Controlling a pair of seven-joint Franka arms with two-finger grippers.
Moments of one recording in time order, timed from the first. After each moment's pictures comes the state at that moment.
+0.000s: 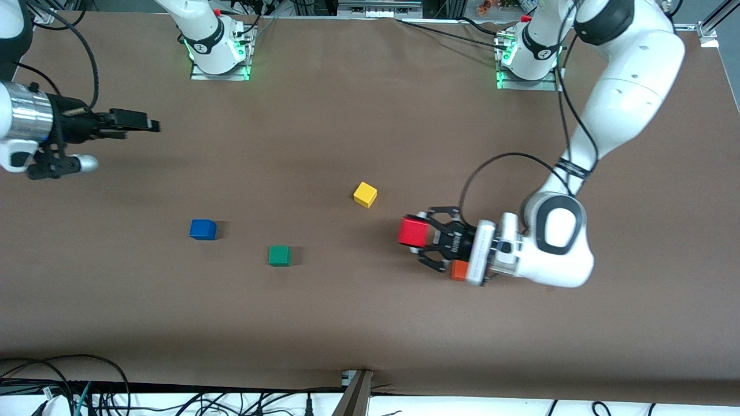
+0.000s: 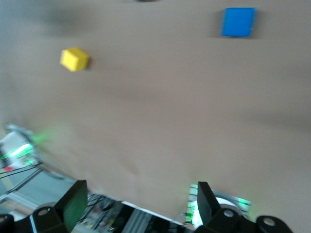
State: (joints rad) left arm 0.05 0.99 -0.61 -1.15 -1.04 1.90 1.55; right arm -0.02 0.18 0.00 -1.55 0.42 1.31 -0.06
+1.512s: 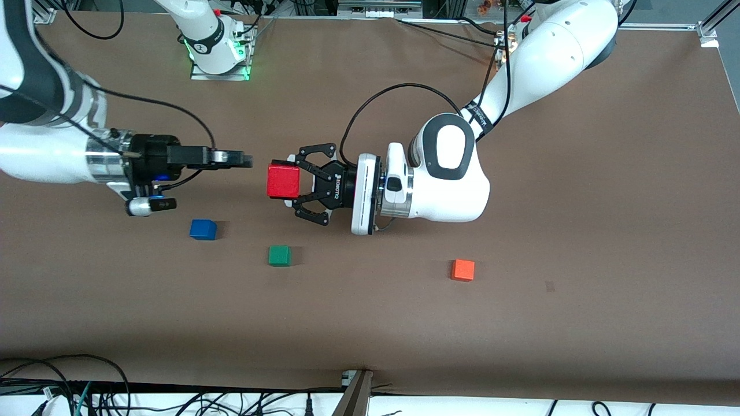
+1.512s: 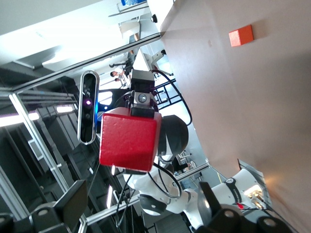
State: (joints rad) left arm -0.20 0.99 -0.83 -0.98 -1.17 2.35 1.38; right arm -0.02 0.22 0.18 -1.75 1.41 1.77 0.05
